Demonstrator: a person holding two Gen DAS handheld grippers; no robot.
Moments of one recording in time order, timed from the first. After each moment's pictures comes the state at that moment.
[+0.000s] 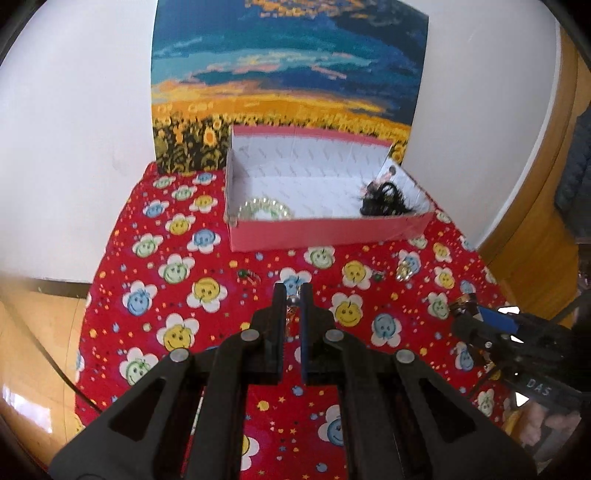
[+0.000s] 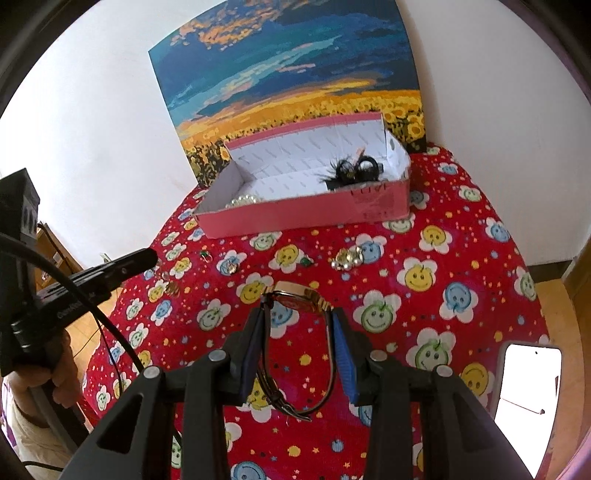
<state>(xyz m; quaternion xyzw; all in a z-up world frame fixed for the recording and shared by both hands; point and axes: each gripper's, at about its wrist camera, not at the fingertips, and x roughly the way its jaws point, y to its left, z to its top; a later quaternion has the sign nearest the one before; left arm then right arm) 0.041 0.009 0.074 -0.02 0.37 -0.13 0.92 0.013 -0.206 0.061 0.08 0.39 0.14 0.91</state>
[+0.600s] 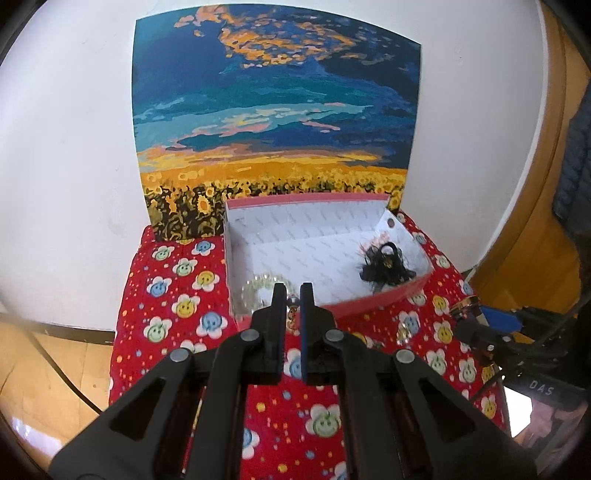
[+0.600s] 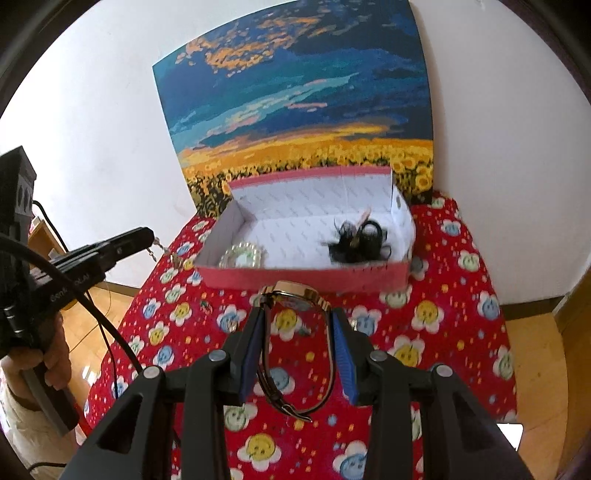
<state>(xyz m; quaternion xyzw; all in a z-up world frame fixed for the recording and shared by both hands) 0.090 0.005 0.123 0.00 0.33 -0.14 0.93 0.059 -0.205 0.111 0.05 0.37 0.13 0.92</state>
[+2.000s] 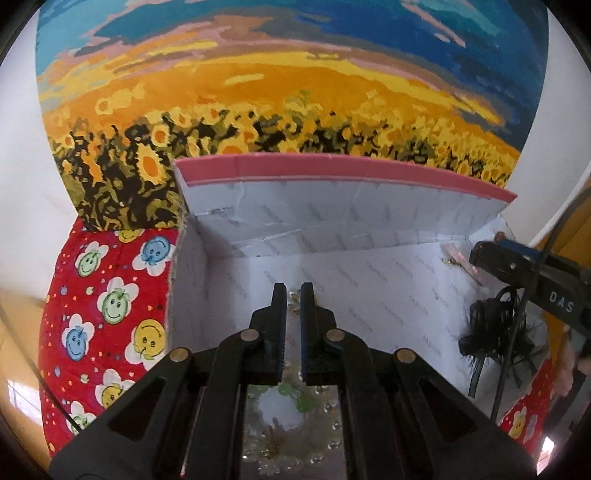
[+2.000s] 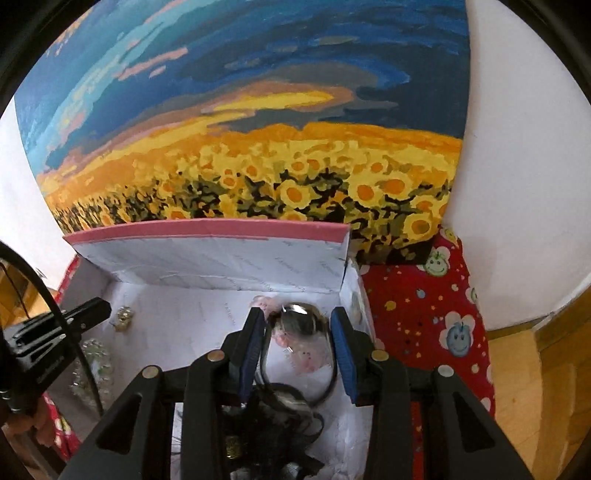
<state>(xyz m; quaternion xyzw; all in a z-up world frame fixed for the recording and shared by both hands) 0.269 -0.027 0.020 -0.02 0.44 -0.10 0.89 0.292 -0.245 0.047 0.01 0.43 0.05 0.90</state>
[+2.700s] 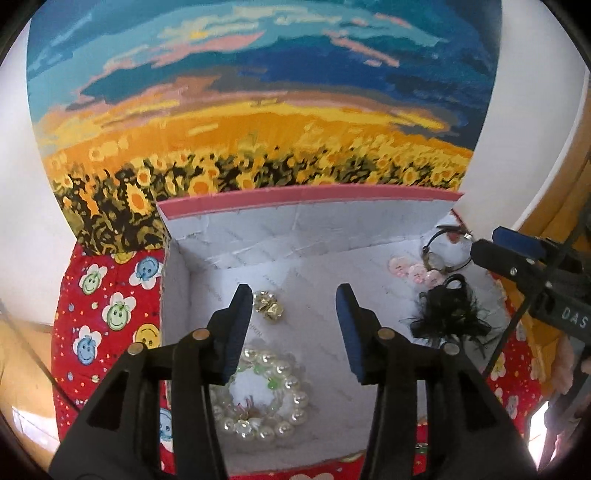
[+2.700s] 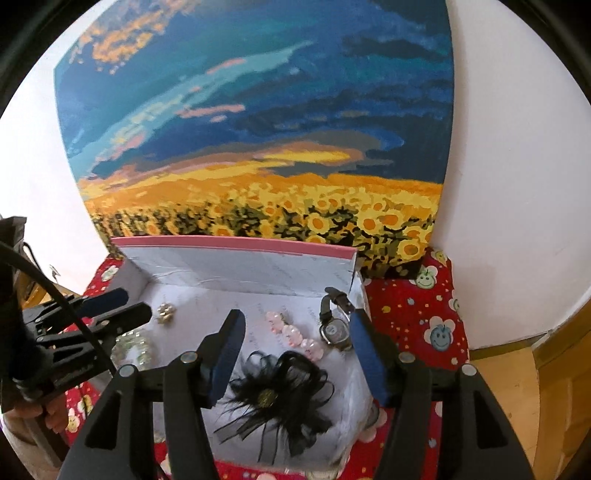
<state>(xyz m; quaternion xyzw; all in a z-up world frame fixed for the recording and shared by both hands) 0.243 -0.044 0.063 0.00 0.42 -0.14 0.90 0.245 -0.240 0.095 0.01 0.39 0.08 0.92</state>
